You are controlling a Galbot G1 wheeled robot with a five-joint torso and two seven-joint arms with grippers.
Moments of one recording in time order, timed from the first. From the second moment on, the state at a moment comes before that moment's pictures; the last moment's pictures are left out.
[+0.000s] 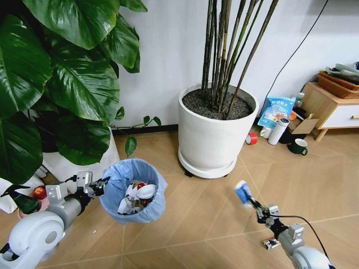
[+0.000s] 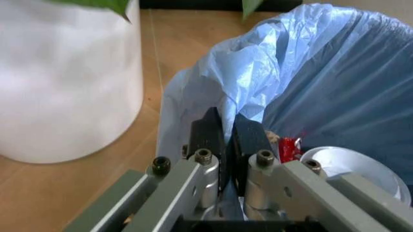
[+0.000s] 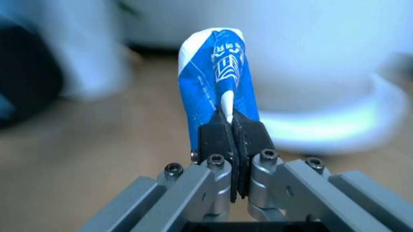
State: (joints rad) left arm 1.48 -0.74 -0.60 -2.09 -1.04 0.48 -0.22; right arm -1.35 0.88 0.29 1.43 0.70 0.45 -0.56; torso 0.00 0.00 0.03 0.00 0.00
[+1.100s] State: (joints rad) left arm 1.33 -0.70 -0.40 -2.03 -1.08 0.41 -0.17; right arm -0.61 1.11 -0.42 1.27 1.09 0.40 -1.01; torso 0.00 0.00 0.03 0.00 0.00
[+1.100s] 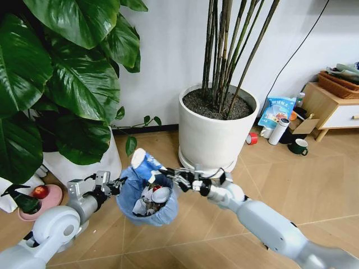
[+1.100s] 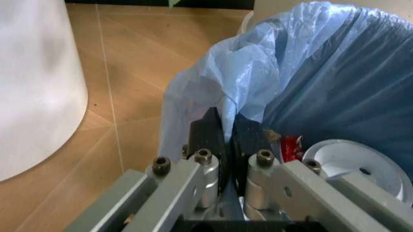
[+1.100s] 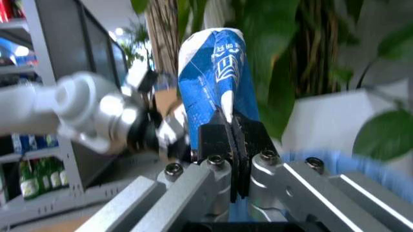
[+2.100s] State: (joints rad) left arm 1.40 -0.68 -0.48 -2.06 -1.09 0.43 -0.19; right arm -0.94 0.91 -0.14 1.33 0.94 0.41 -0.48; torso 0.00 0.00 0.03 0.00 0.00
